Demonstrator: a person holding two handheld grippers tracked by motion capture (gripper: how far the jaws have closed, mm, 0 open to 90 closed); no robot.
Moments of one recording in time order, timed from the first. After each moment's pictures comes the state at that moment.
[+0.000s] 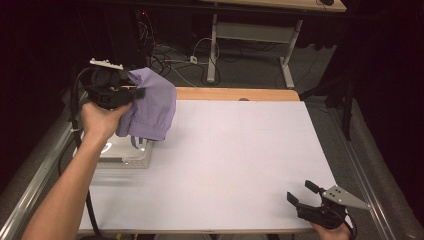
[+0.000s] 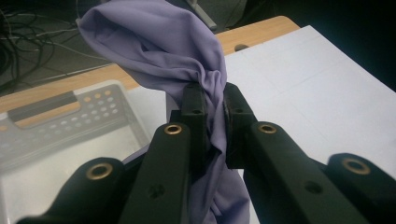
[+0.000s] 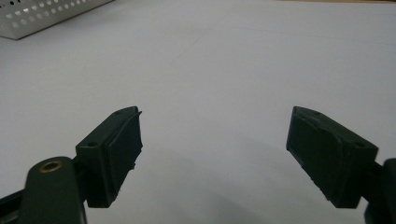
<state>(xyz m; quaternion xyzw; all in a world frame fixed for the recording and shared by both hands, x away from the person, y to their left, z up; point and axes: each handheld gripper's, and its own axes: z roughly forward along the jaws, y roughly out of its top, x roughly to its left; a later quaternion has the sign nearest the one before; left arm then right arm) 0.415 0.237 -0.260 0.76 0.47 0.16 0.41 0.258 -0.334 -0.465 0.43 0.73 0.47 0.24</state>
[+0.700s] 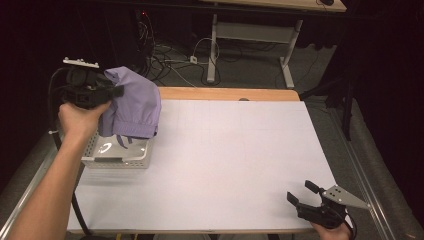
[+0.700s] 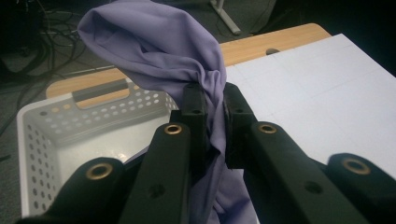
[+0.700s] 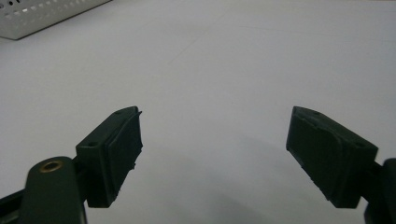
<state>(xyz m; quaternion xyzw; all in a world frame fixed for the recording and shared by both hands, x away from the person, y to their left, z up) 0.410 0.280 -0.260 0.74 0.51 0.18 0.41 0.258 -0.335 -0.465 0.44 0.73 0.47 0.24</state>
